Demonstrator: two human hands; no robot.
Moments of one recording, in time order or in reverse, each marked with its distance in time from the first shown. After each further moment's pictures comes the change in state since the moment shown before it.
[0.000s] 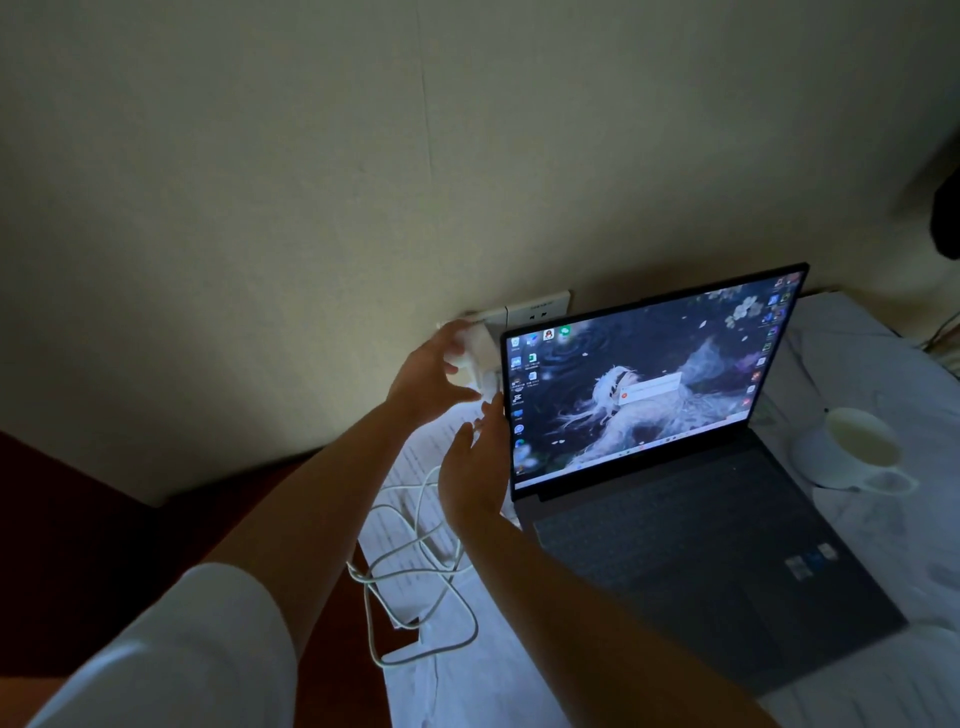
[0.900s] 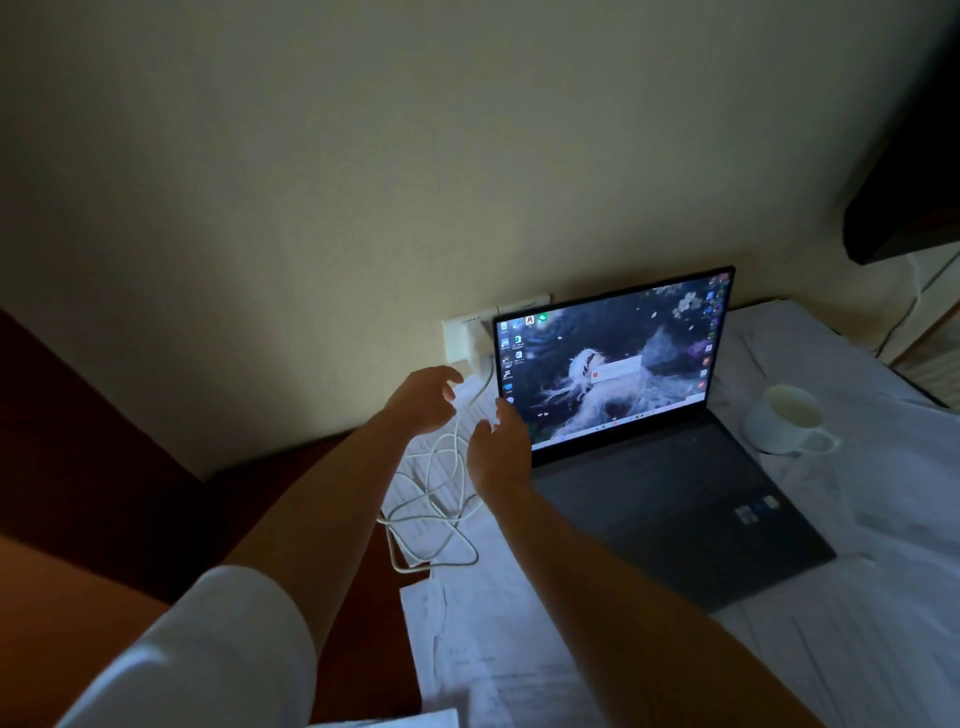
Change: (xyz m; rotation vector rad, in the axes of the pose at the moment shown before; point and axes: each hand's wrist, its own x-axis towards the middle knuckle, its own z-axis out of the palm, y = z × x) left_hand -0.081 0.049 -0.027 0.328 -0.156 -0.167; right_hand -0.050 -0.031 -0.069 -0.038 -0.147 0.095
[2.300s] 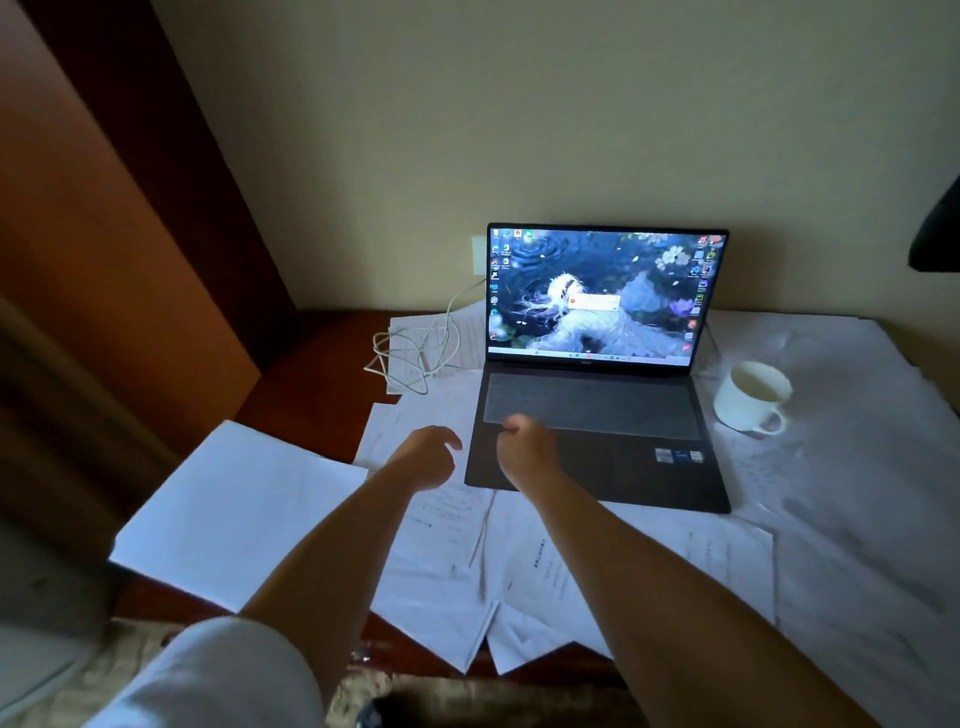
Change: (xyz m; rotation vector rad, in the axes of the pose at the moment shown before) left_hand -0.232 0.118 0.190 -0.017 0.150 -0.430; right_hand -0.081 0.132 -0.205 -0.377 -0.509 -0.204
